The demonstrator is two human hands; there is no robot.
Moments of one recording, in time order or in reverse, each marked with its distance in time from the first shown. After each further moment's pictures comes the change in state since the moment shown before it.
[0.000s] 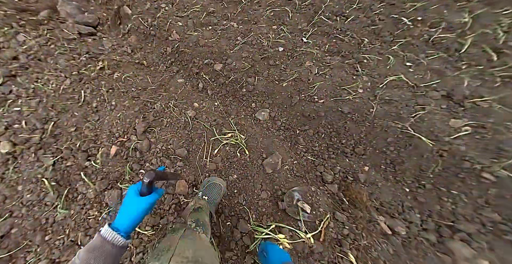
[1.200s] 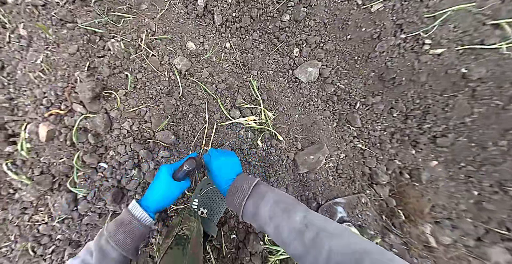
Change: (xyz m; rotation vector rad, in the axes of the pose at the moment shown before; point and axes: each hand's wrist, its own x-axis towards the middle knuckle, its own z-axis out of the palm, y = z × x) left_hand 0.184 -0.106 0.114 0.314 -0.323 -0.229; right_hand 0.184 -0.232 -0.195 -0.302 0.356 -0.491
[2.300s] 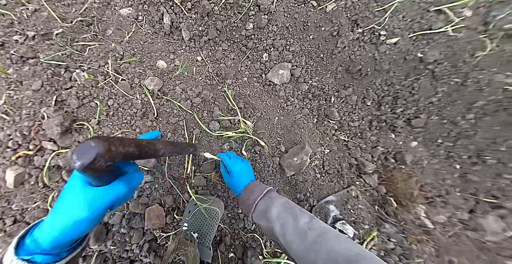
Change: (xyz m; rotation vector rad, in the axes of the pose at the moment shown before) left_hand 0.008 0.092 -0.081 -0.356 -0.010 0.370; right_hand -0.006 0.105 0.036 0.269 0.355 0.179
